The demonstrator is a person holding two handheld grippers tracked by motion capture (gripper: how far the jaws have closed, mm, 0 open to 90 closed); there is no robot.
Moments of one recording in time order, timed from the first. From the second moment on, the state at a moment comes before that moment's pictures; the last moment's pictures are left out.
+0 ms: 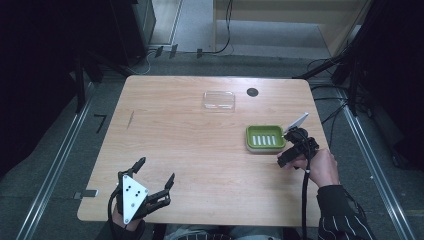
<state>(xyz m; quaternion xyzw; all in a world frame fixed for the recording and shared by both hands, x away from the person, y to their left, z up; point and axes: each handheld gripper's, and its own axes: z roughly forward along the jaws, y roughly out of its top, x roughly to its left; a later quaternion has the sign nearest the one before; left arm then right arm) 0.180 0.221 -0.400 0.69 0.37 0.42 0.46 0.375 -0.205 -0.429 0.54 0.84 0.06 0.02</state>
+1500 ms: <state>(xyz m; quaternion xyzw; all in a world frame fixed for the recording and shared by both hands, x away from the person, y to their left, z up) 0.177 0.223 -0.400 0.69 0.37 0.42 0.46 0.399 -0.185 -0.409 0.54 0.84 0.09 0.02</state>
